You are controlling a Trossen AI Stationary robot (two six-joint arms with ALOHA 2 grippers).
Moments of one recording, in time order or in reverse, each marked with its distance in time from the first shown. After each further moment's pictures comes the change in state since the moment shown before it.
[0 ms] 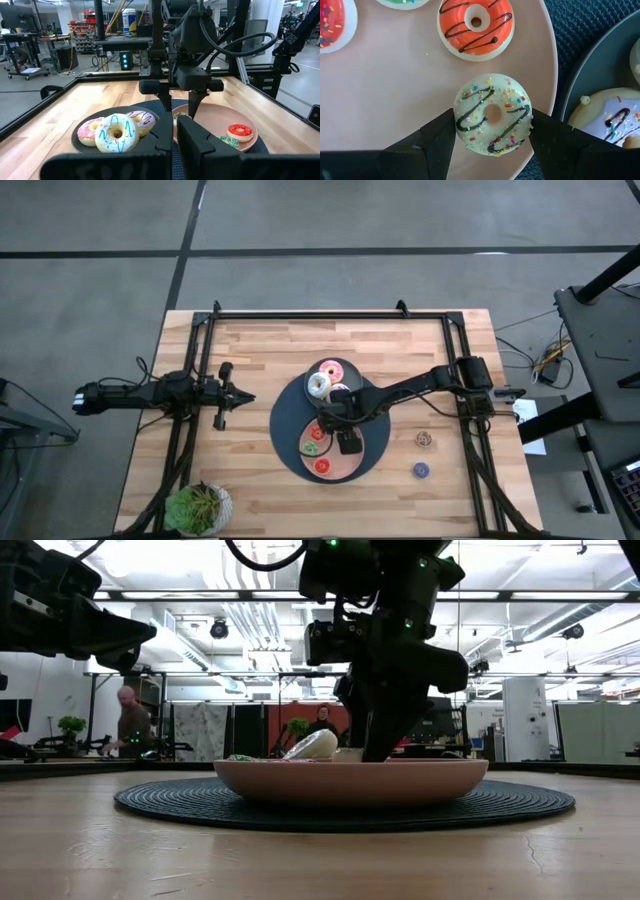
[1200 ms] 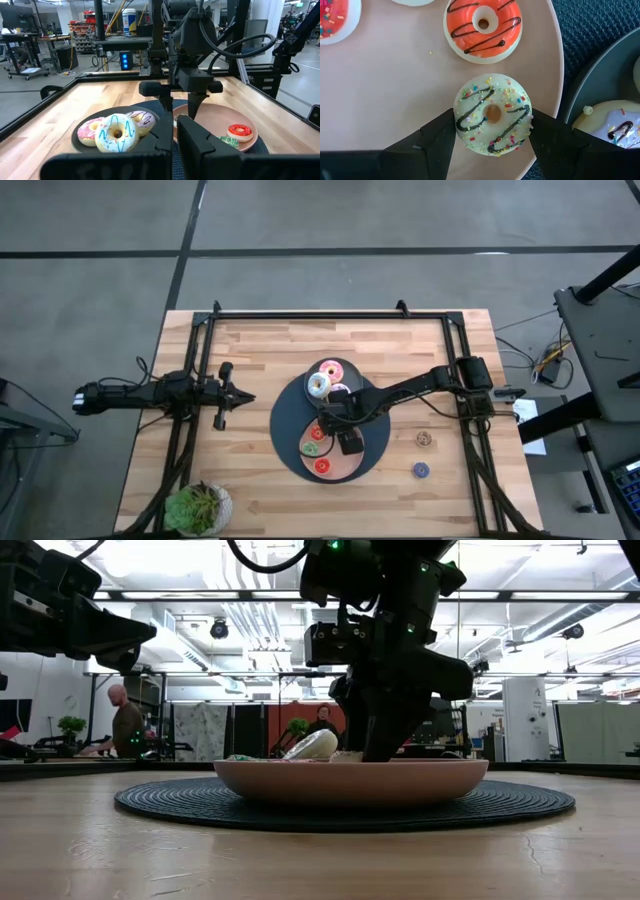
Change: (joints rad) left arm 0.000 0.000 0.000 0.000 0.000 0.000; right arm 0.000 0.000 -0.020 0.038 -0.001 -0.069
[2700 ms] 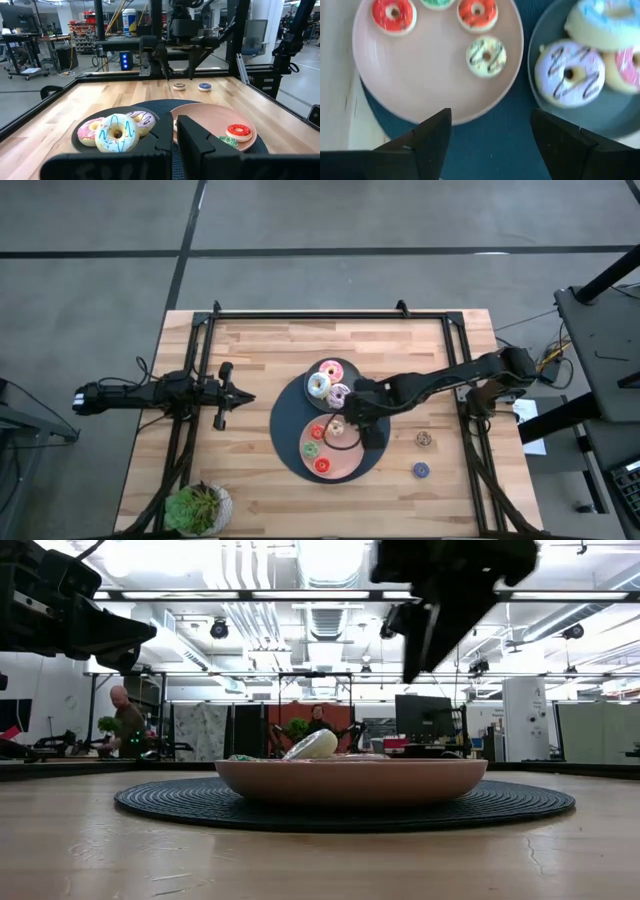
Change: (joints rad) left arm 0.000 0.000 0.000 0.000 0.000 0.000; right arm 0.028 -0.345 -0.095 -0.181 0.001 0.183
